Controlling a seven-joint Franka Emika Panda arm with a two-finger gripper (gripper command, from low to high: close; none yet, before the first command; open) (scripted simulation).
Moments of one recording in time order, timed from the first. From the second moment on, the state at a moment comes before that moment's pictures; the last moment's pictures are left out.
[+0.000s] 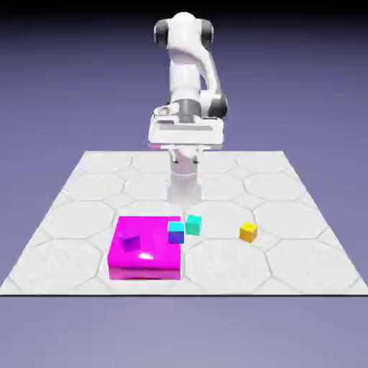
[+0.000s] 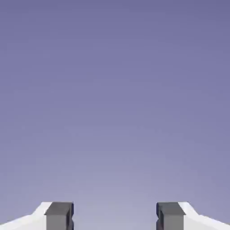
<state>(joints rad) 0.00 -0.56 0.03 -2.77 0.01 3.01 0.75</state>
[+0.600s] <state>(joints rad) -0.25 0.08 0.53 -2.55 -0.40 2.22 0.92</state>
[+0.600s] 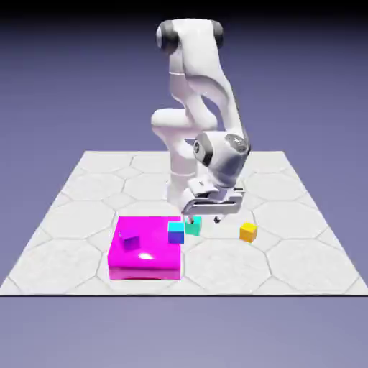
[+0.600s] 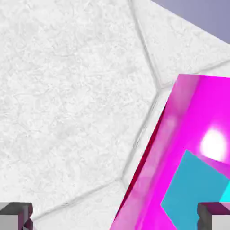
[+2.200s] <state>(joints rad) -0.80 1.43 1.15 -2.50 -1.36 0.86 1.24</state>
